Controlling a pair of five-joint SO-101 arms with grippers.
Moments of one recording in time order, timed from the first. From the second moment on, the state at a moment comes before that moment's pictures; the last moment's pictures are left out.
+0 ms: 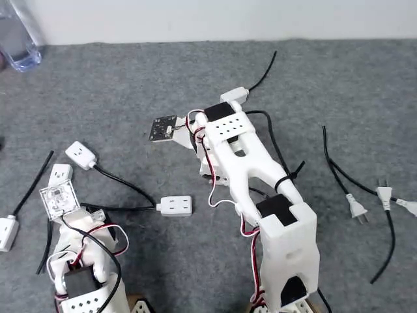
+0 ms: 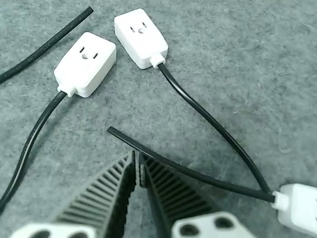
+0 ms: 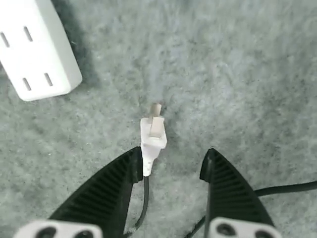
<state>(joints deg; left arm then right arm) -22.0 -103.8 97.0 65.7 14.5 -26.7 28.0 -14.7 82.3 55.3</state>
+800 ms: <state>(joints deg) -22.0 -103.8 97.0 66.2 14.5 -21.9 31.8 -14.9 75.4 58.2</state>
